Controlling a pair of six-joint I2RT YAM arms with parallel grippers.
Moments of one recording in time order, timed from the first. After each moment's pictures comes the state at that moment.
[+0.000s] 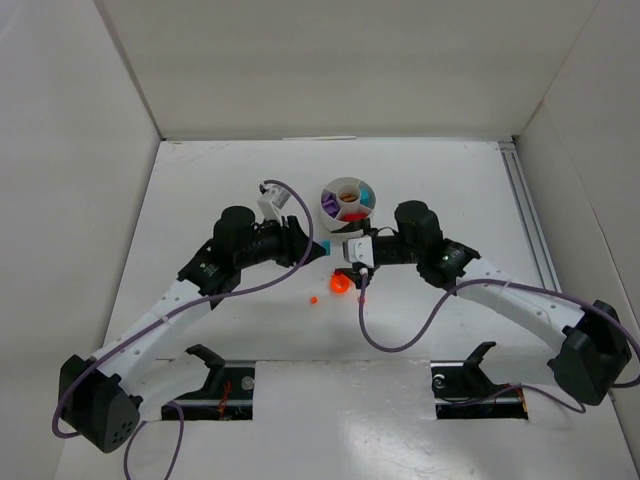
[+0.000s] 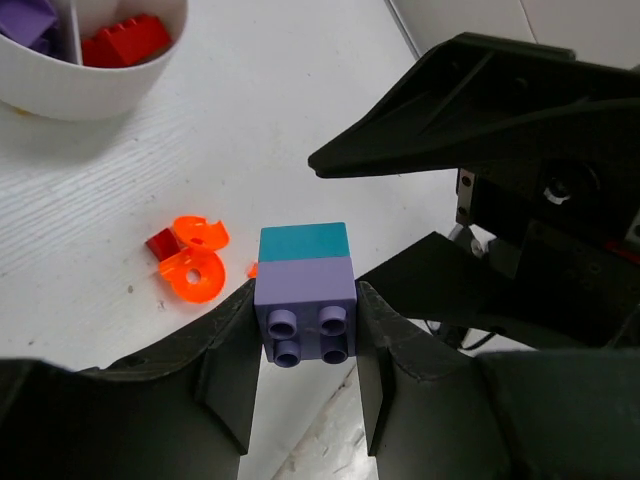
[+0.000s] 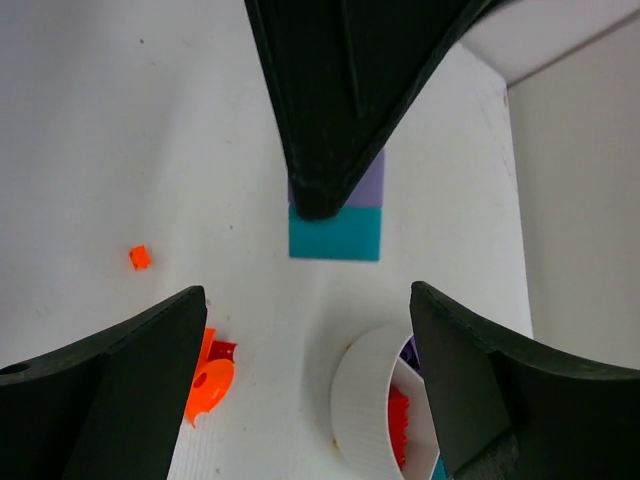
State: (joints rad) left arm -0.55 0.98 0.76 -0.12 0.43 -0.56; right arm 0.72 1.24 0.87 -0.02 -0.66 -0.90
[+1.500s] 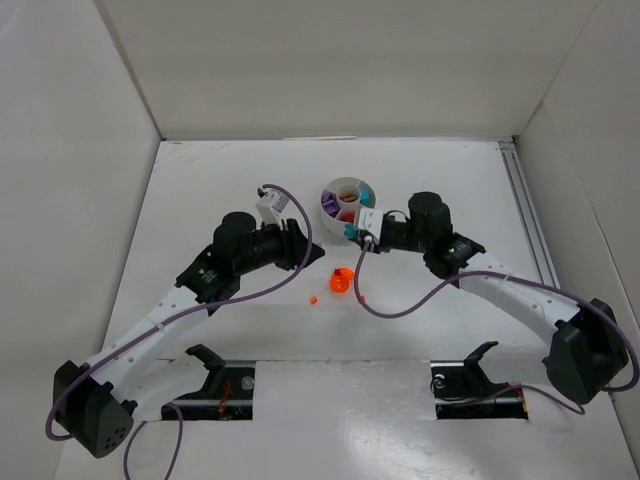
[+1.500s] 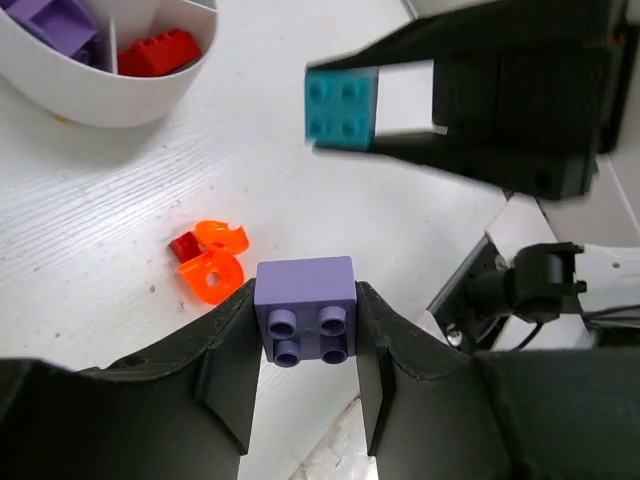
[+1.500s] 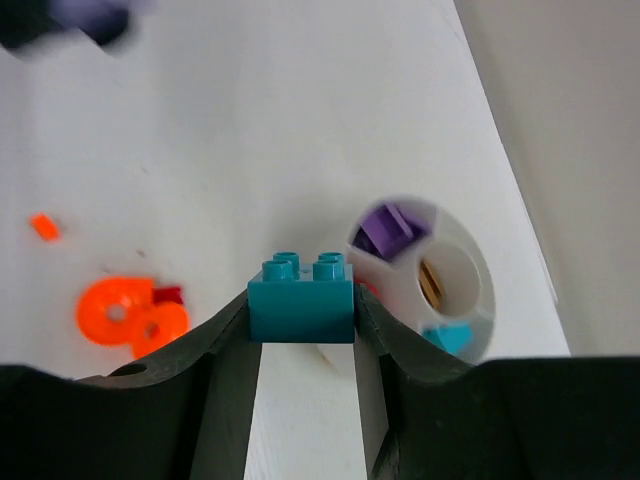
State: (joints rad) left arm -0.61 0.94 0.74 -0.13 0.35 -0.54; right arm 0.64 1.24 0.85 0.07 -0.56 -0.72
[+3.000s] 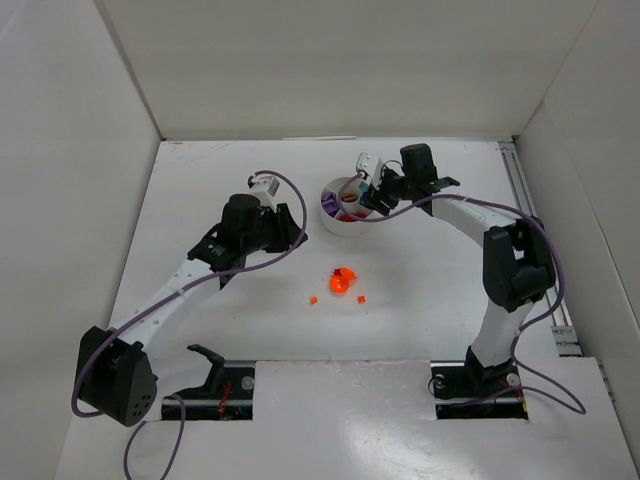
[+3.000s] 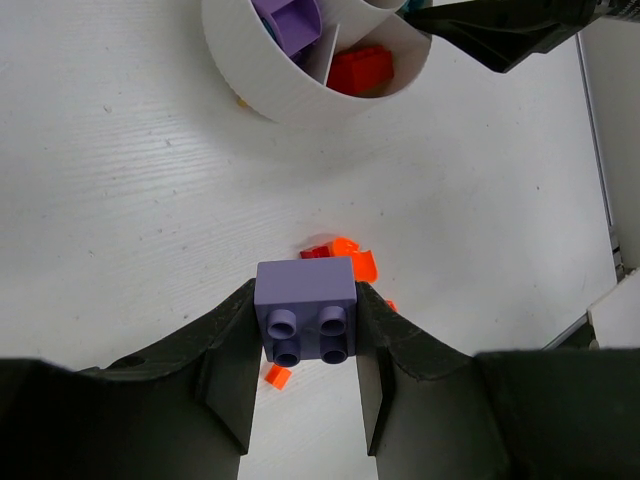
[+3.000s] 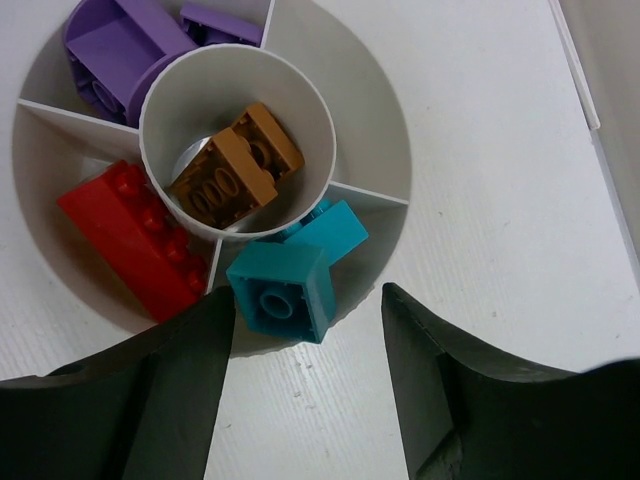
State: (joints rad) left arm -0.46 1.15 0.81 -0.20 0.21 -0.53; right arm 0.33 1.84 1.35 -0.18 -0.50 -0.78
